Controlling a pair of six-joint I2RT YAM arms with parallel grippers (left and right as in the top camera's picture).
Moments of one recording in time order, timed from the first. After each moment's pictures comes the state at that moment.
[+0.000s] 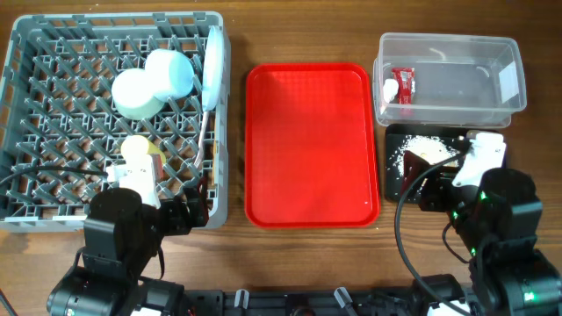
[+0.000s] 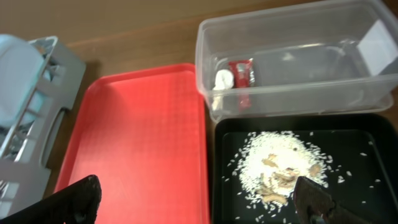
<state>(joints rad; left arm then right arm) -0.22 0.58 0.86 -0.96 0.00 -0.35 0.14 0.62 0.89 -0.85 0.04 0.25</state>
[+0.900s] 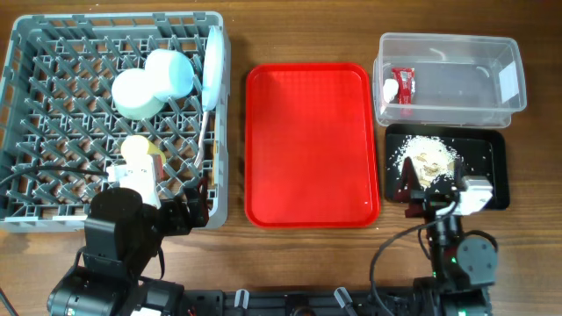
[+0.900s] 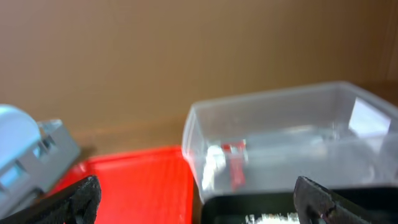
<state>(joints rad) -0.22 0.58 0.86 -0.96 0.00 -0.35 0.09 0.02 0.10 -0.11 0.07 0.19</state>
